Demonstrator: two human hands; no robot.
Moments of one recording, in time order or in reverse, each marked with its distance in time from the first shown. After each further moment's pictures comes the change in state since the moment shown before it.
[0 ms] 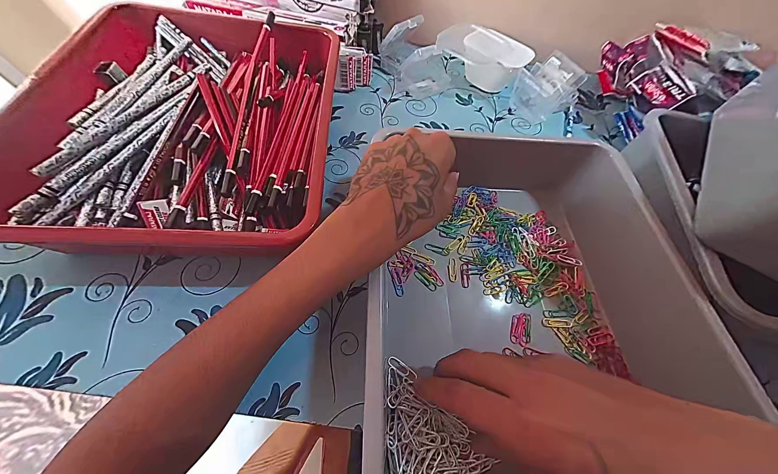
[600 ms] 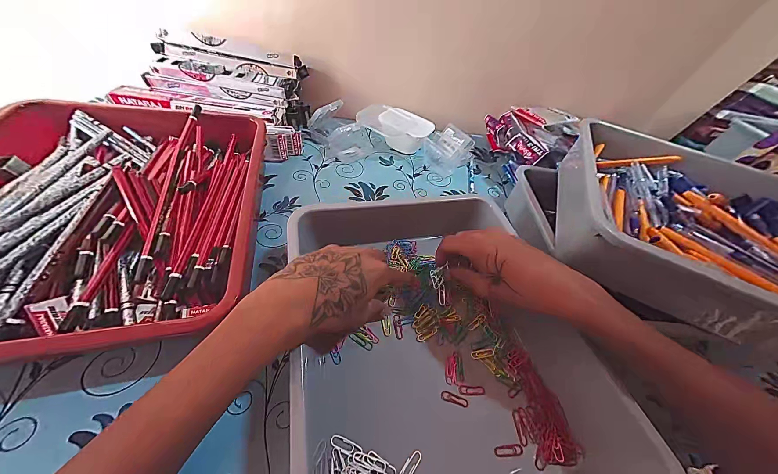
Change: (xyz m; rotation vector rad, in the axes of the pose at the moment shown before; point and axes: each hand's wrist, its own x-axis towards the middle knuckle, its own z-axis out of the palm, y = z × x) left_hand -0.007 0.000 0.004 0.073 -0.386 0.393; right_hand -0.028 0.112 -0.061 -0.229 0.308 0.419
